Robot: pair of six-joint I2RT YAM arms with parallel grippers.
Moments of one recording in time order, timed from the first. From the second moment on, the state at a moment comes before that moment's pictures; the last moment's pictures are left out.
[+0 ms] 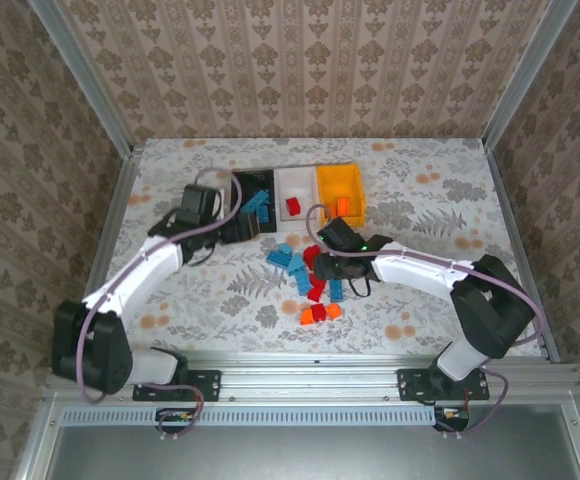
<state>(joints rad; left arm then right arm) -0.38 1.29 0.90 -0.47 0.19 -0.45 0.71 1.60 0.97 -0.45 0.10 0.50</state>
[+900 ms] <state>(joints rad) -0.39 0.91 0.55 -0.44 0.21 -0.59 0.77 1.78 1.06 -0.46 0.15 0.42</state>
